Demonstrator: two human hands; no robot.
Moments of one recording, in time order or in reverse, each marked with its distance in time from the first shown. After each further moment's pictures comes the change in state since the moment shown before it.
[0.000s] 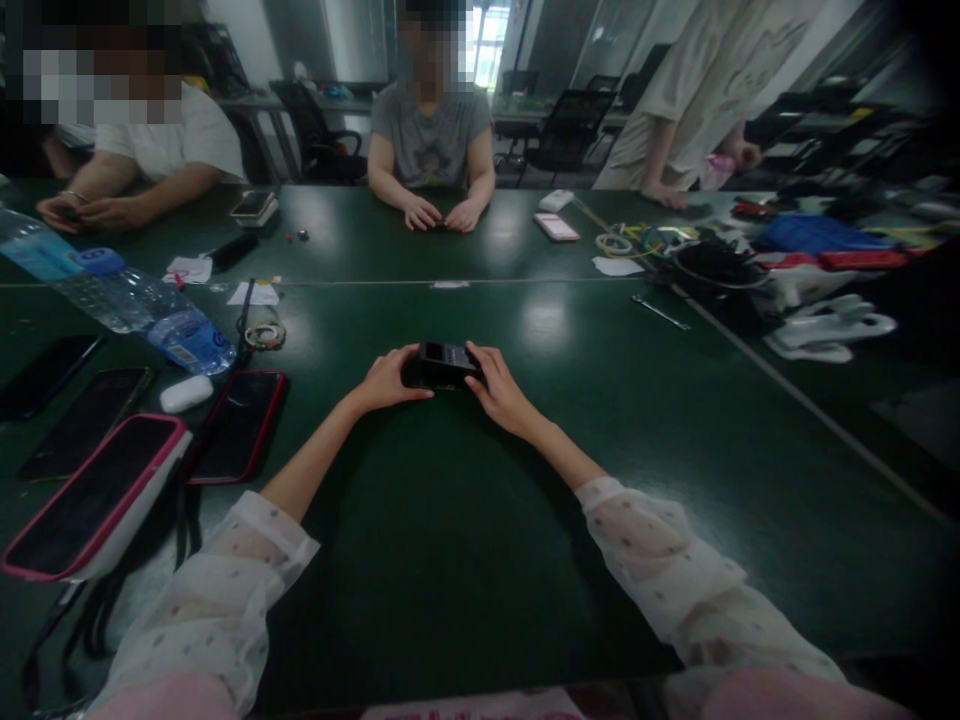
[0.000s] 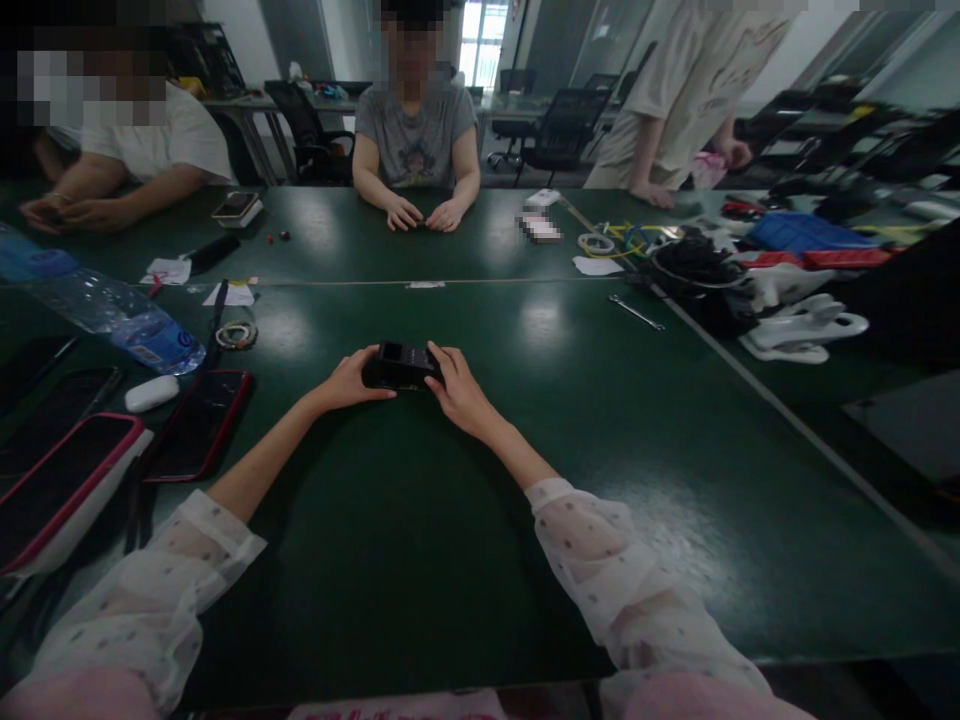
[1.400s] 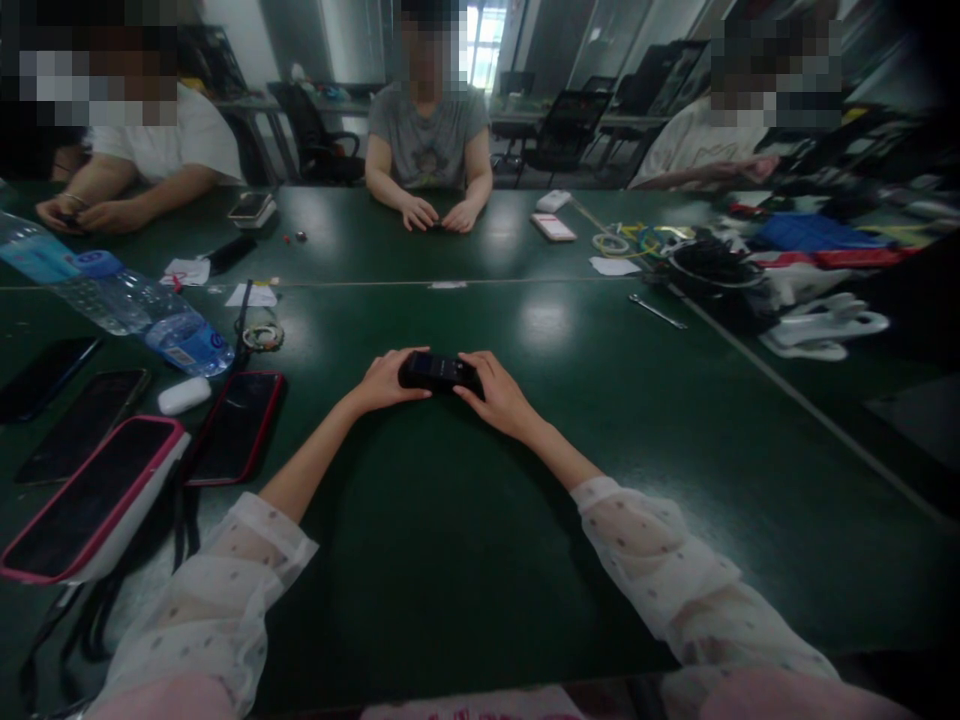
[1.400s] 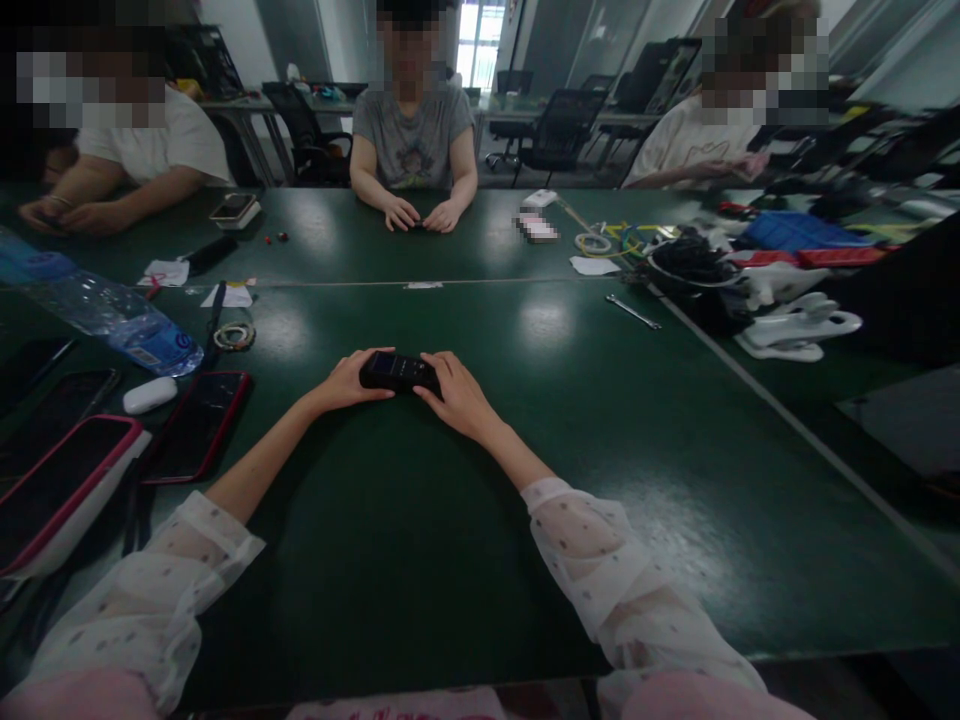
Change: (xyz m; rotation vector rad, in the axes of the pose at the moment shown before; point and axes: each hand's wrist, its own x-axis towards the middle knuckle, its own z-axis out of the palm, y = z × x) left_hand -0.002 0.013 -0.010 -0.006 -0.064 0.024; right_hand -0.001 -0.010 -0.004 -0.114 -0.010 -0.024
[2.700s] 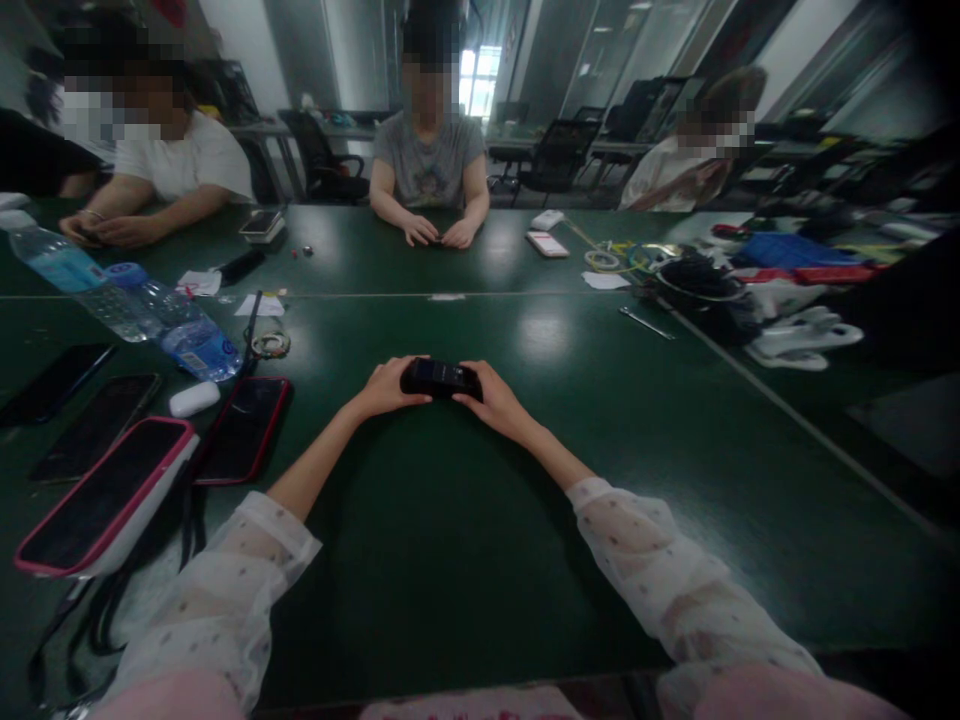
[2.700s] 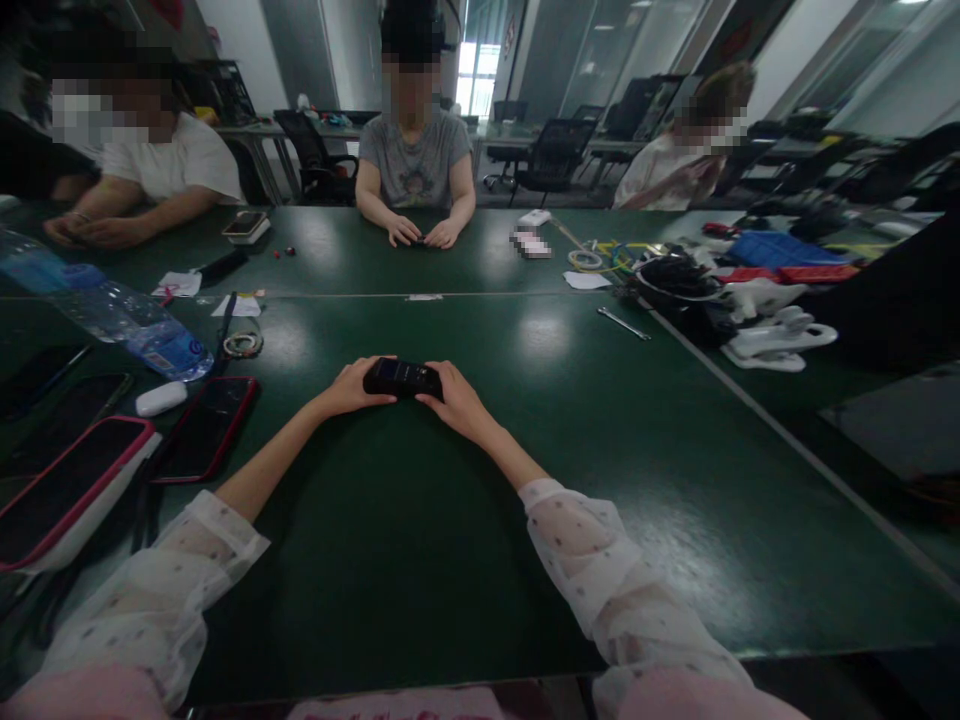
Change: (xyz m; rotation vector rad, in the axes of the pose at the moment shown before) left_hand -0.002 -0.003 0.003 0.029 0.040 0.032; right_hand 0.001 0.007 0.004 0.101 0.000 0.026
